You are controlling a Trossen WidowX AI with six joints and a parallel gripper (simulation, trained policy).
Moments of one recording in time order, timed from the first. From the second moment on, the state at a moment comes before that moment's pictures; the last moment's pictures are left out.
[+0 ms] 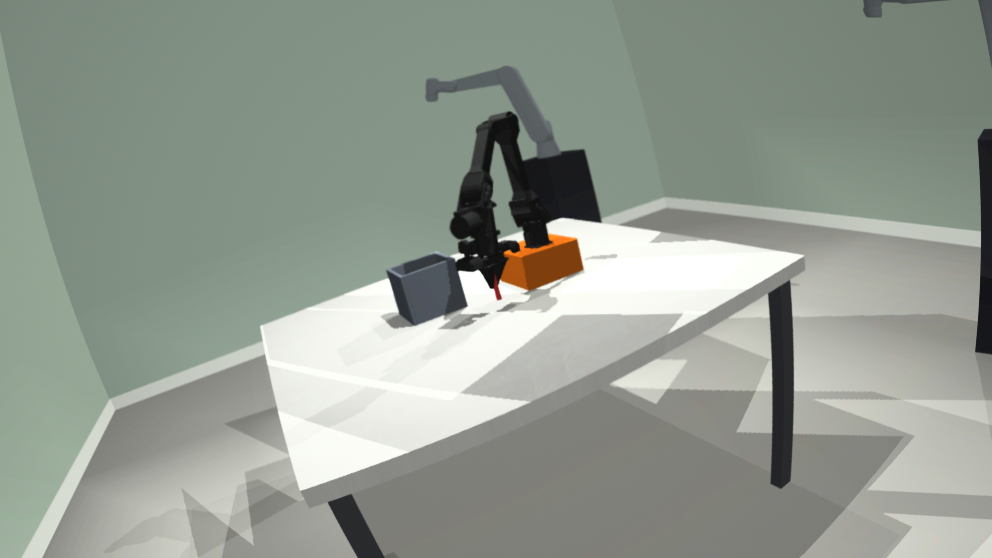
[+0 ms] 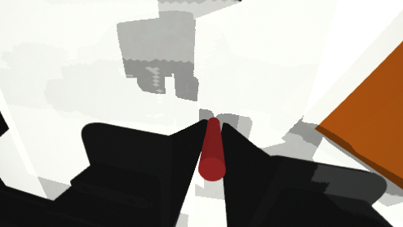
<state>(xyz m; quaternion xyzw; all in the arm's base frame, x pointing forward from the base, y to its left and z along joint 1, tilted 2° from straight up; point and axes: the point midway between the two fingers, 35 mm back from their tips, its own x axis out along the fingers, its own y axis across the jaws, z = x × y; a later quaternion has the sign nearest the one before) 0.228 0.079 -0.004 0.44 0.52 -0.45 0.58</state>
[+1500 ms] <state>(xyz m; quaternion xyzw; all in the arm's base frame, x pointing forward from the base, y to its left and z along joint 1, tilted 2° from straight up) 0.292 -0.038 0.127 0.47 0.45 -0.45 0.61</state>
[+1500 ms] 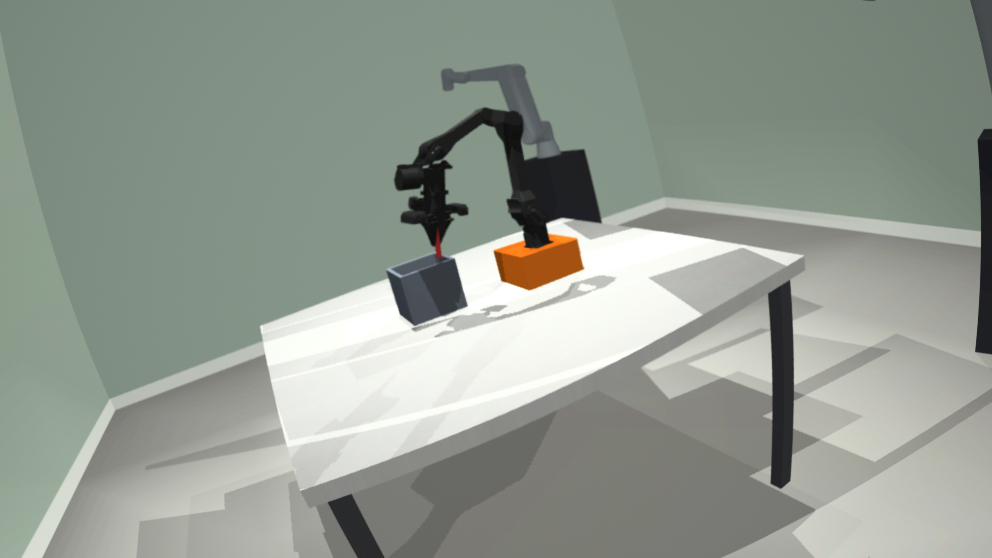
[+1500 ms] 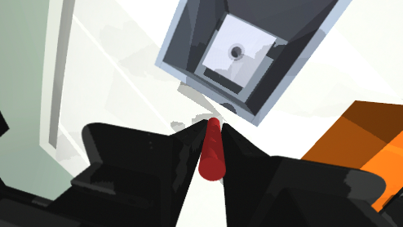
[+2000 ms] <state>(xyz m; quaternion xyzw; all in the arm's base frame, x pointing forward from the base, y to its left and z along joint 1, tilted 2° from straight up) 0.296 -0.083 0.120 0.46 0.46 -0.47 0.60</state>
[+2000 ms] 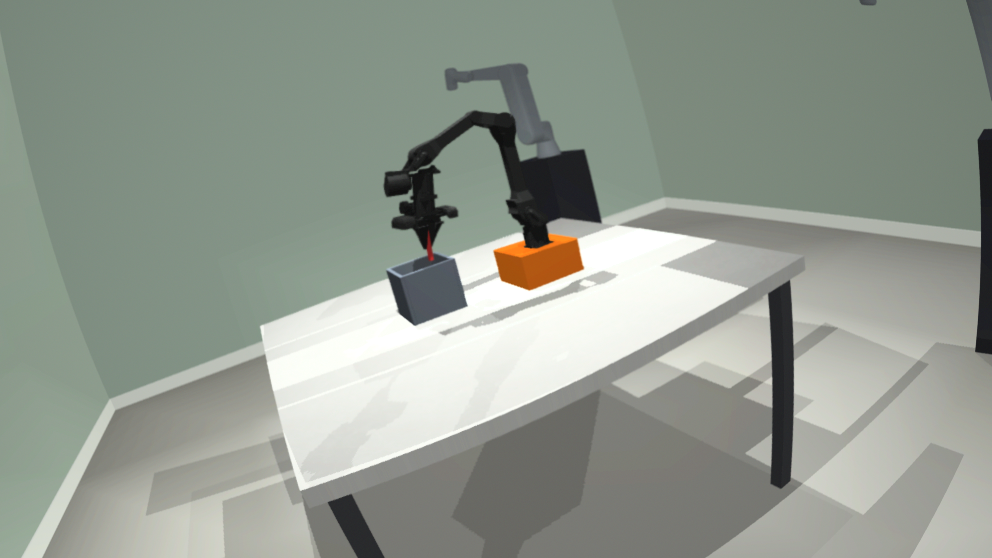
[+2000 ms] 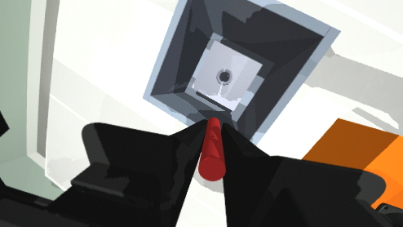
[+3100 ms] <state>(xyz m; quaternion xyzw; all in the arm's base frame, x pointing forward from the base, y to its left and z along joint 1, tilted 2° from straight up) 0.308 -0.140 0.051 0.46 0.48 -0.47 0.58</state>
